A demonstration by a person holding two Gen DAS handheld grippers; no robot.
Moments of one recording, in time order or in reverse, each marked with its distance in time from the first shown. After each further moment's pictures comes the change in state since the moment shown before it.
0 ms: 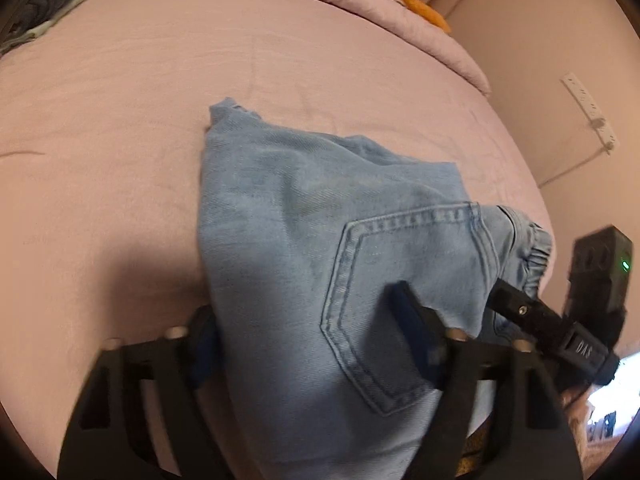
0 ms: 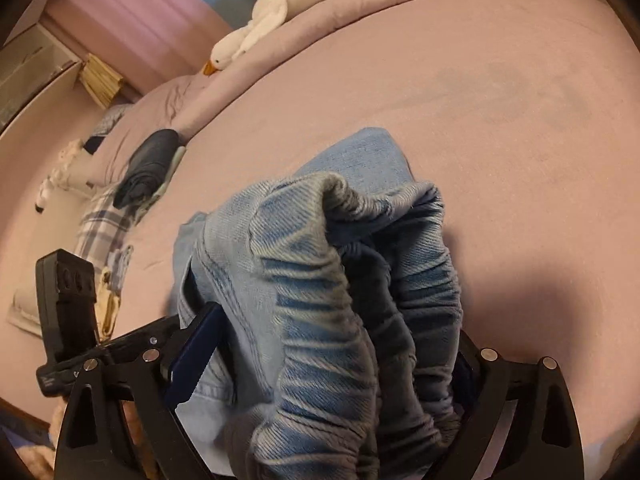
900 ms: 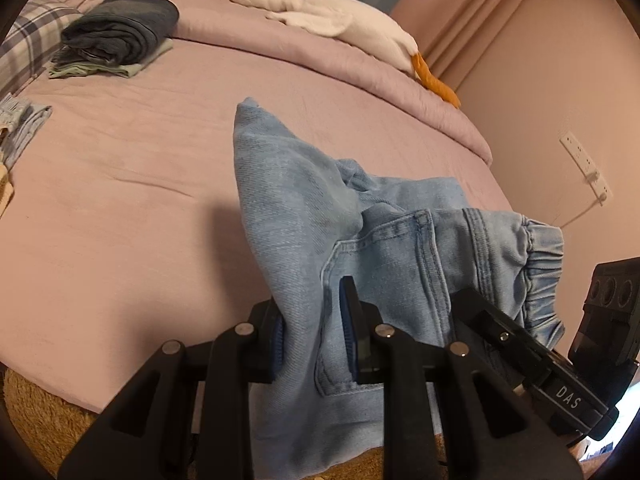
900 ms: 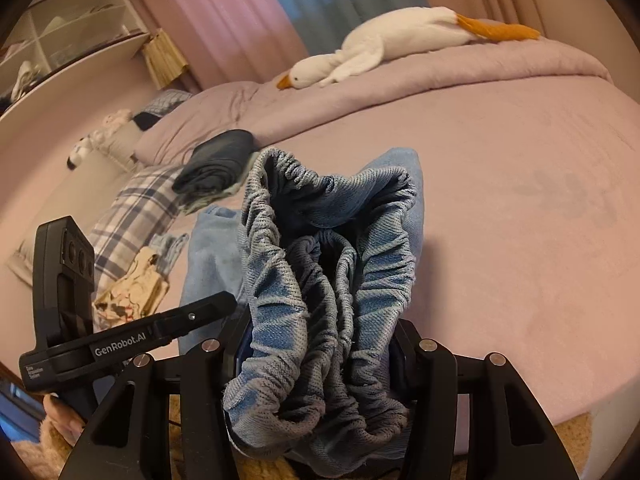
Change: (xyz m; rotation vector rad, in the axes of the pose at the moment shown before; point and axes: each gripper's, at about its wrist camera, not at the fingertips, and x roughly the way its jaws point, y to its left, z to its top) left arm -0.128 0.031 -0.011 -0.088 -0.220 0.040; right arm -0.048 0.131 -0.020 -0.224 -0.125 0.046
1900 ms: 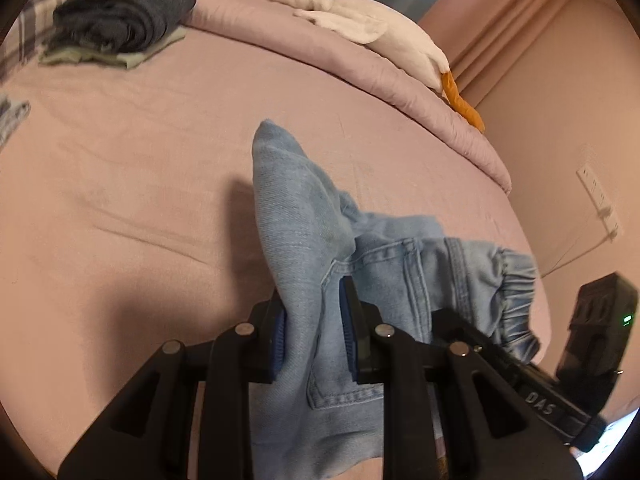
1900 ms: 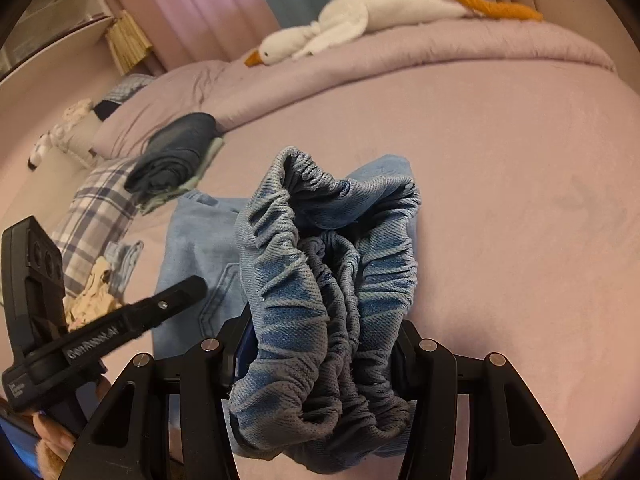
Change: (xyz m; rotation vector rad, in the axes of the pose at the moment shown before) left arm 0.065 0.051 0.057 -0.082 -0.012 -0.019; right arm 0.091 -0.015 0.029 0.056 0.098 -0.094
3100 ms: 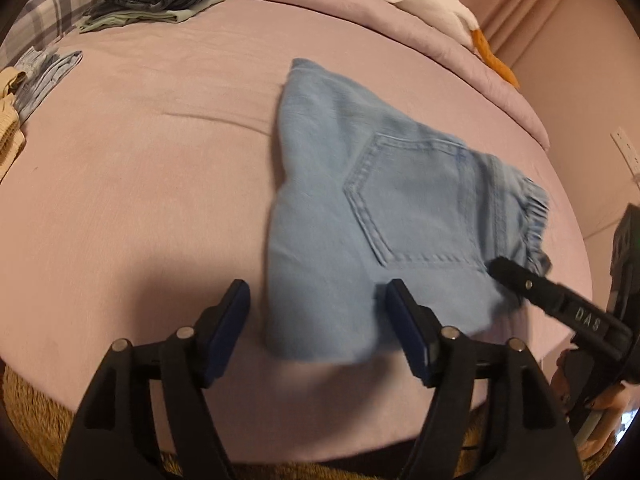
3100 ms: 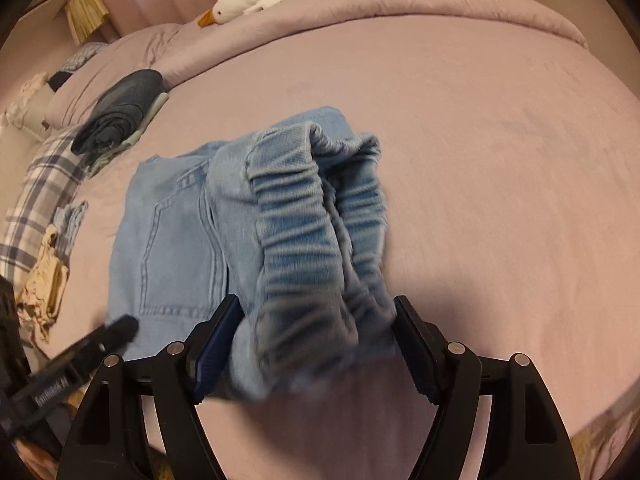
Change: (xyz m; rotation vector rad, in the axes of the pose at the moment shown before) left arm -0.027 0.013 -0.078 0.046 0.095 0.174; right arm -0.010 -0.030 -0.036 0.038 0.142 -0.170
